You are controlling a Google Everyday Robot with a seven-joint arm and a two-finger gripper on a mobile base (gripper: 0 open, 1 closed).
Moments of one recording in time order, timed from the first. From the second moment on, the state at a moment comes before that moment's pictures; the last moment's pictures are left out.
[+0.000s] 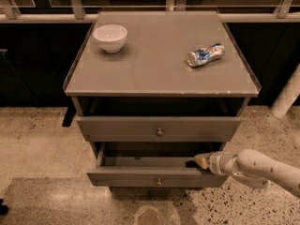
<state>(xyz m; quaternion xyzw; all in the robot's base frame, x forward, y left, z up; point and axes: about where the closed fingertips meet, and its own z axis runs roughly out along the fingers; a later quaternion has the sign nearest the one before) 0.587 -0.244 0.420 -0.20 0.90 0.19 0.35</state>
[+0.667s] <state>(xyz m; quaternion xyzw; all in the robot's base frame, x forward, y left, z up) 0.576 -0.237 0.414 -0.22 0.89 0.20 0.34</state>
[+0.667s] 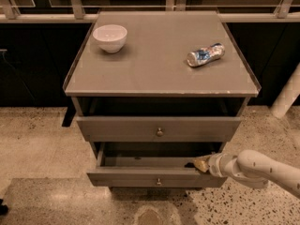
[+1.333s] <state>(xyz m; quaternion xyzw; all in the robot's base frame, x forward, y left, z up) 0.521 -0.229 0.415 -0.22 0.89 0.23 0.32</state>
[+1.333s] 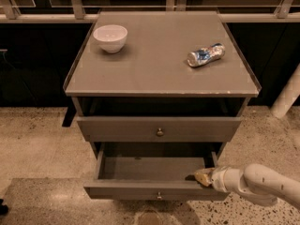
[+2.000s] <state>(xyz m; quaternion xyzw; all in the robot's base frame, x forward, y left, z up) 0.482 -0.228 0.425 -0.18 0.90 0.23 0.34</state>
